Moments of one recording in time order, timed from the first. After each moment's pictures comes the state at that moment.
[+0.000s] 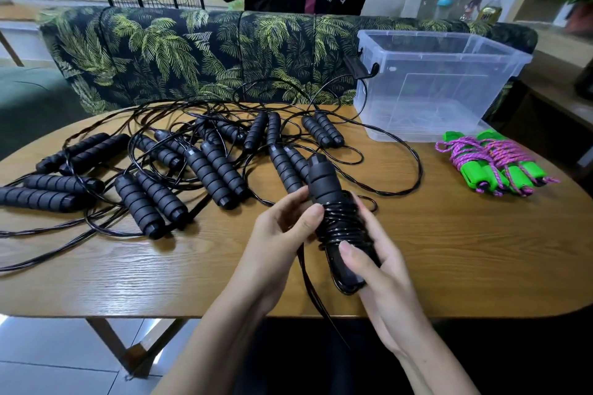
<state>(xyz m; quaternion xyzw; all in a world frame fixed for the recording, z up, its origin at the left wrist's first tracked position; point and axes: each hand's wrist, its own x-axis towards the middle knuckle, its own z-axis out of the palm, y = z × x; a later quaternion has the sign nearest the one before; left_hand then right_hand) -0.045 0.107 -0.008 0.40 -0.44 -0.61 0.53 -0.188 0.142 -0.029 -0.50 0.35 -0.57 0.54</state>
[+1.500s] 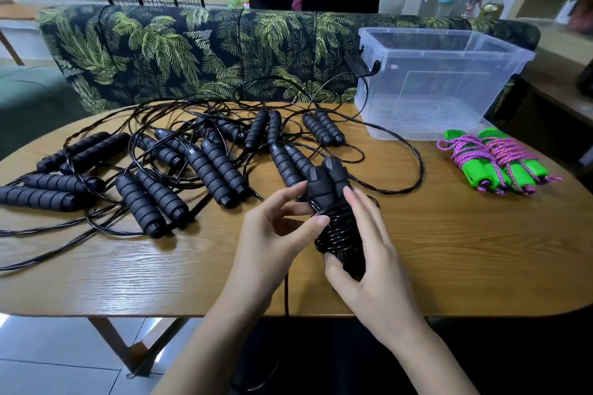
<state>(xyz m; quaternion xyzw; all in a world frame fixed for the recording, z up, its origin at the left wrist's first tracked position) -0.034 0.112 -0.003 0.44 -0.53 -0.49 0.53 -0.187 0.140 -0.027 -0.70 0.53 -0.43 0.20</state>
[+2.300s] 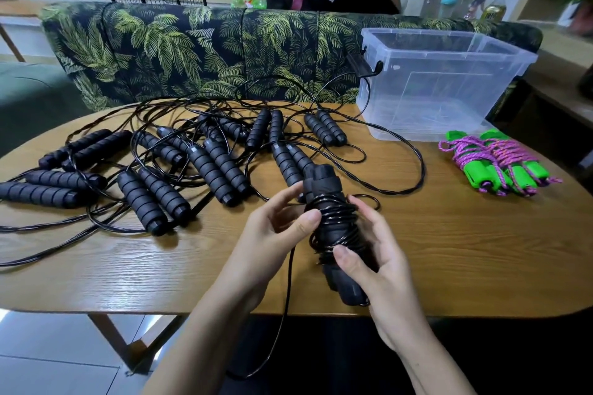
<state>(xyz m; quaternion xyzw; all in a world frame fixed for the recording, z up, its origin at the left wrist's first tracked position) -0.026 0.110 0.001 0.40 -0.51 -0.58 0.49 -0.184 0.147 -0.027 -0.57 0.43 -0.56 0.43</state>
